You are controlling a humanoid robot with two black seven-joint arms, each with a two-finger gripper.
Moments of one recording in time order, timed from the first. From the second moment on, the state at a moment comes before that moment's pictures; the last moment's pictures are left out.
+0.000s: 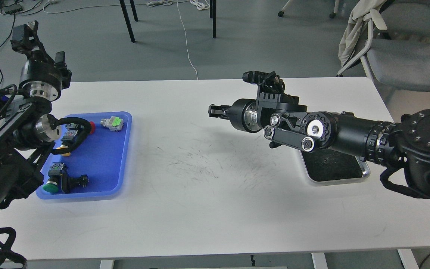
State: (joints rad) left arm -0.69 0.37 -1.02 -0.81 0.39 0.17 -0.40; right arm 1.27 0.00 -0.30 0.75 -0.73 0.04 -0.01
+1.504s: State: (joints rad) left arm -0.69 0.37 -1.02 -0.81 0.39 0.17 -0.40; right arm 1.18 0.00 -0.25 0.90 -0.71 0.03 -0.02
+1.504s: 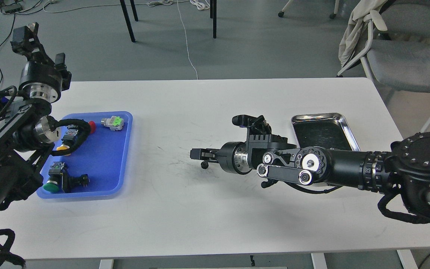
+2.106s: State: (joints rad) left arm -0.67 0.36 -1.02 -0.85 0.39 0.18 -0.38; right arm 1.19 0.00 0.39 0.71 -0.54 0.03 -0.01
